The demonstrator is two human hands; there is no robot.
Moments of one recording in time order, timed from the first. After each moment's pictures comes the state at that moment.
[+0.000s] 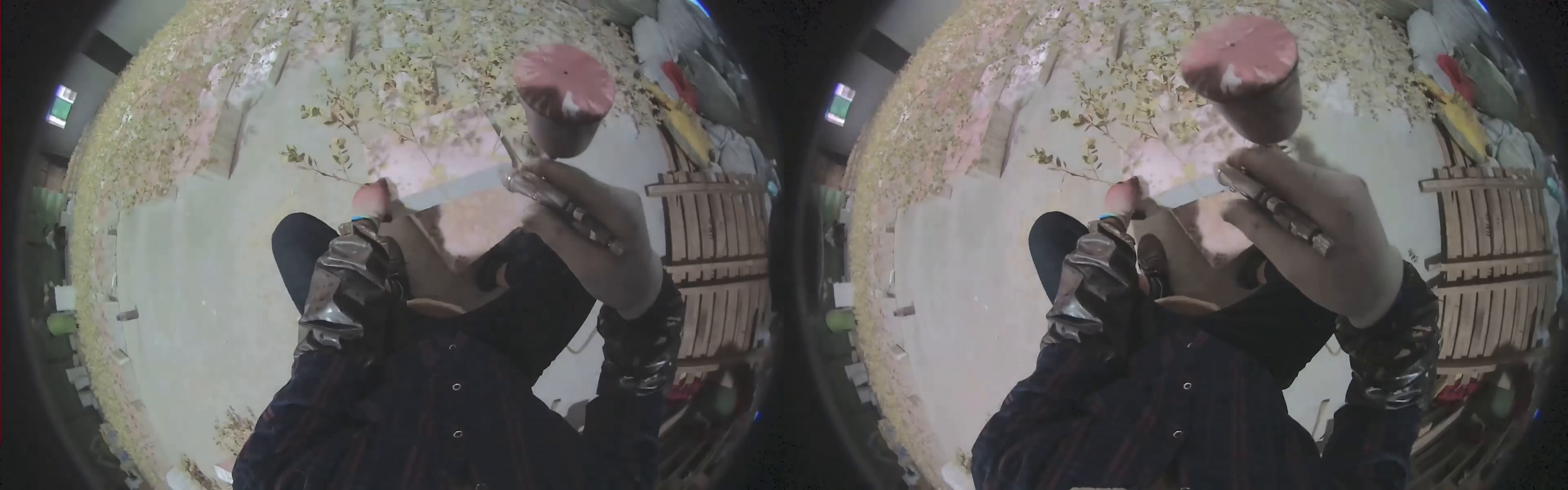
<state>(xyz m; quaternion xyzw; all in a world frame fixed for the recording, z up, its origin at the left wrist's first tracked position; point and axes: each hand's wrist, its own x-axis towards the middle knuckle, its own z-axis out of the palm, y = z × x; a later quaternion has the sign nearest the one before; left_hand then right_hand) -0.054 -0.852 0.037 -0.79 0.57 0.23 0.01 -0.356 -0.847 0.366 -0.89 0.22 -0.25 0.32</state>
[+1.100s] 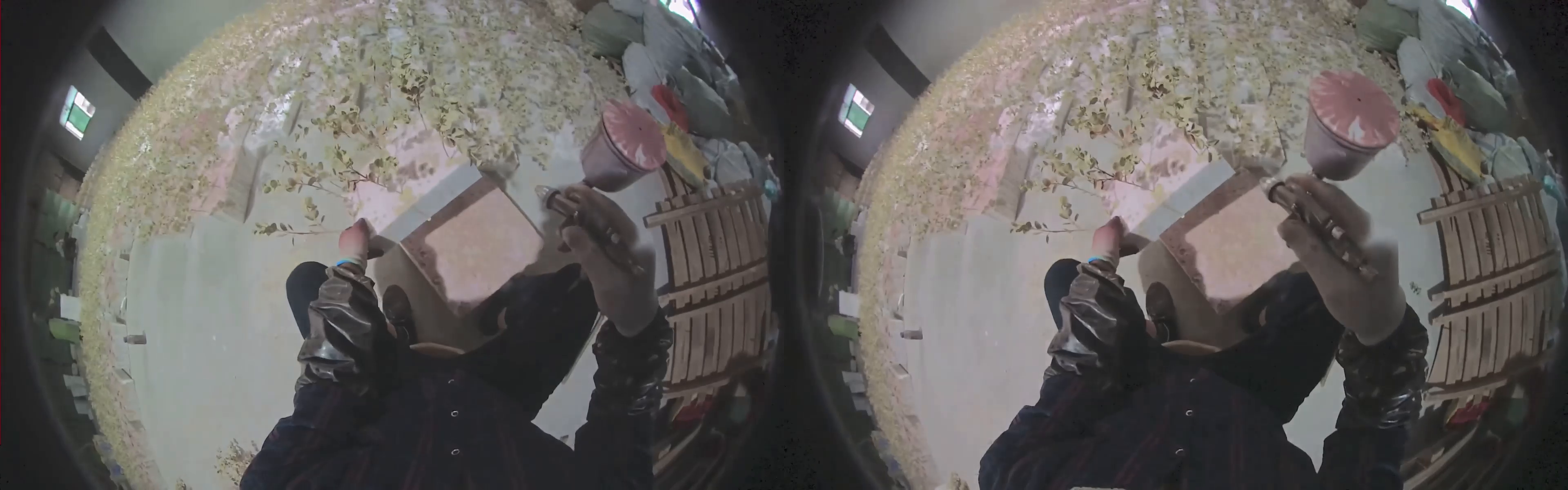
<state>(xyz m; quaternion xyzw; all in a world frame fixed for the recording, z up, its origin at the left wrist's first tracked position) -0.048 -0.851 0.136 -0.86 0.21 0.38 -0.26 -0.393 -0.851 0.371 -0.77 0.34 -0.41 0.34</state>
